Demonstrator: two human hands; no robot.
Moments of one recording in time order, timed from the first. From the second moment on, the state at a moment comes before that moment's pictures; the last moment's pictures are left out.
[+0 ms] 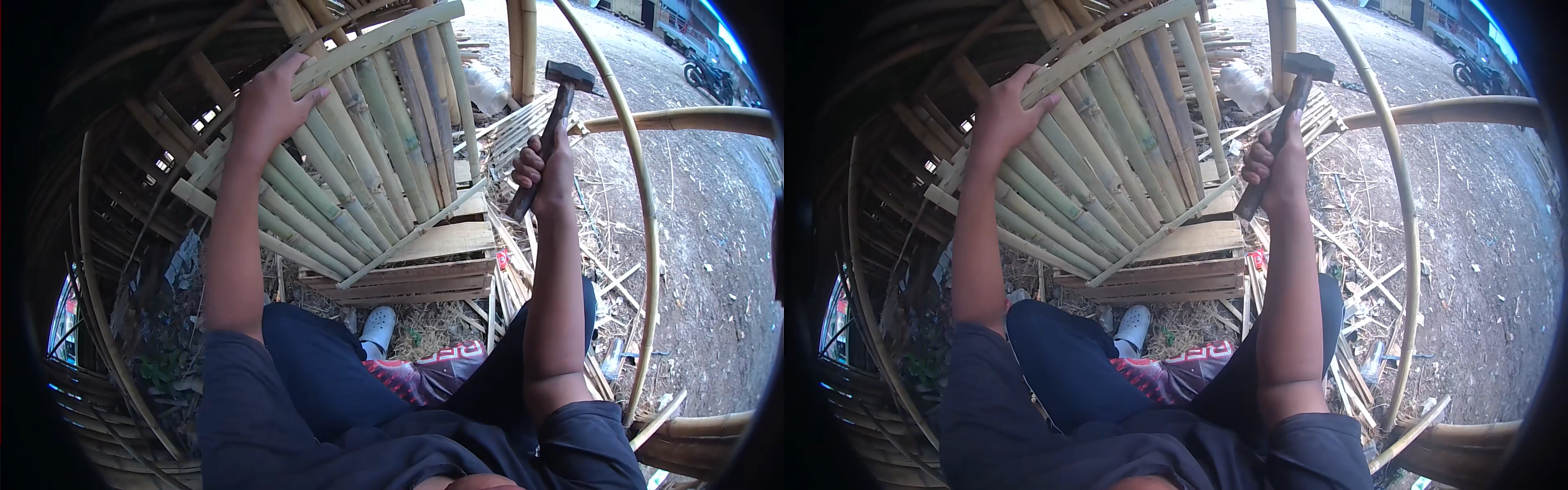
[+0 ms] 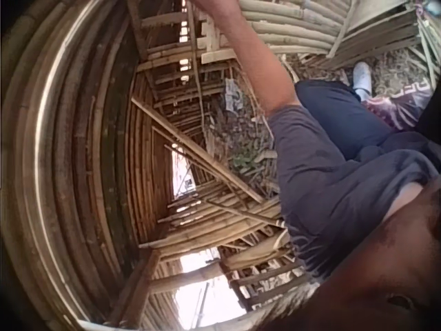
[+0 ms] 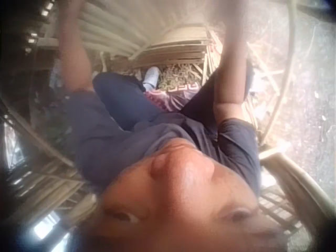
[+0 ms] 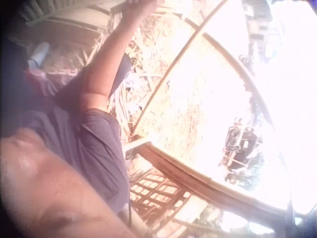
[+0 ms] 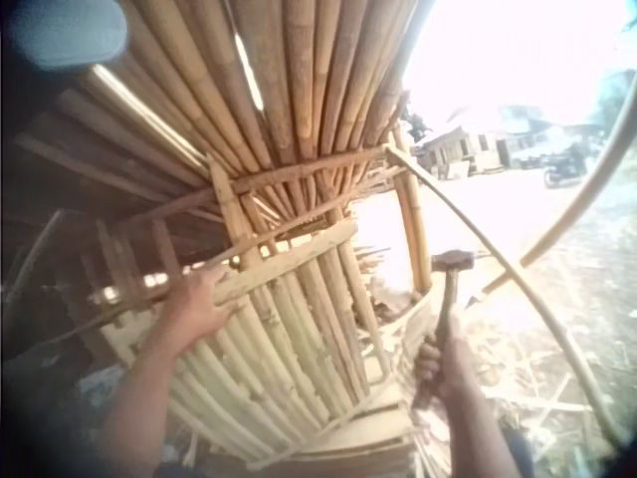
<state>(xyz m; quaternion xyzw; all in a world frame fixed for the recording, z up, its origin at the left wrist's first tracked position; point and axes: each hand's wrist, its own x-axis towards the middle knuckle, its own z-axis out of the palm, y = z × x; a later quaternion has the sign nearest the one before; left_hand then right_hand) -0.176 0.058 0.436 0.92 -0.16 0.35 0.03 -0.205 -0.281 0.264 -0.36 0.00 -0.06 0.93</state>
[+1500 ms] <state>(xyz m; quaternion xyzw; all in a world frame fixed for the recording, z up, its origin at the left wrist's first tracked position) -0.200 0.038 0.433 0.93 -0.20 0.31 0.01 -0.178 -0.197 0.310 -0.44 -0.07 0.05 0.90</state>
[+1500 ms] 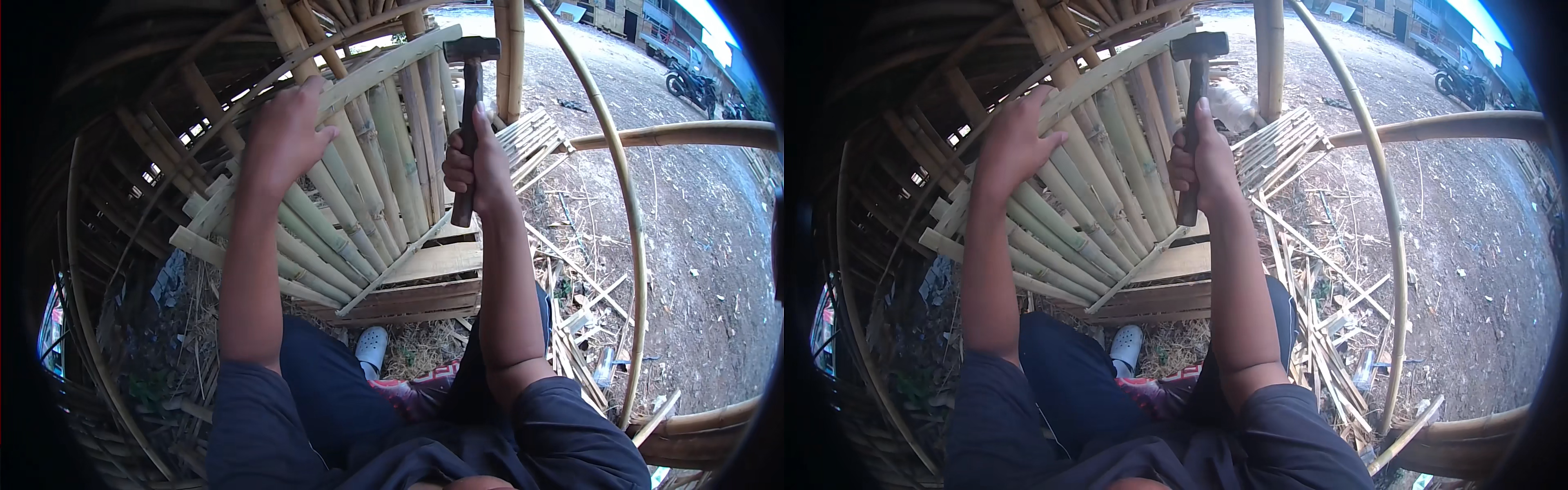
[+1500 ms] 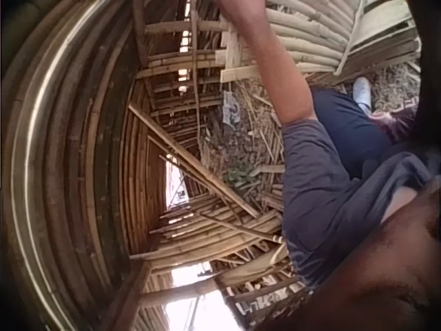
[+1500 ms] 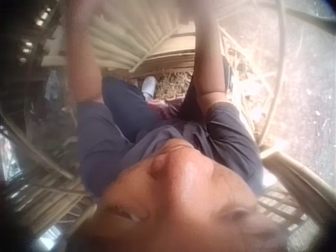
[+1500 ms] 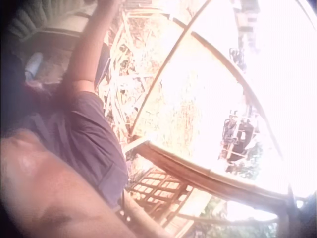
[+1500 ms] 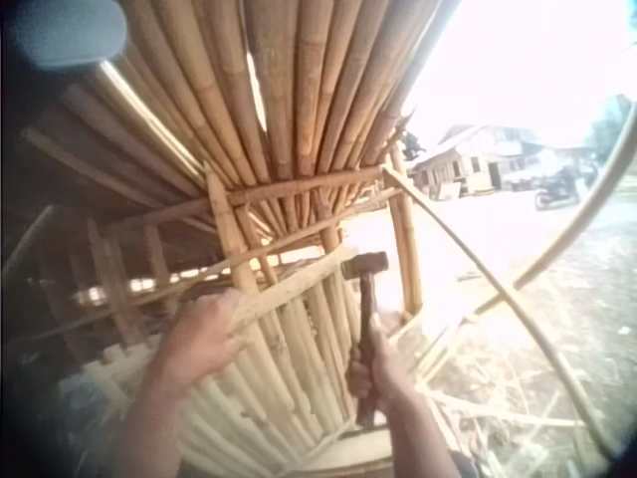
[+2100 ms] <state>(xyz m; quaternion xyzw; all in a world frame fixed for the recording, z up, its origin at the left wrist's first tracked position) -0.204 0.021 0.439 0.95 -0.17 0.28 0.01 -0.185 -0.210 0.320 -0.24 0.00 -0.10 0.96</state>
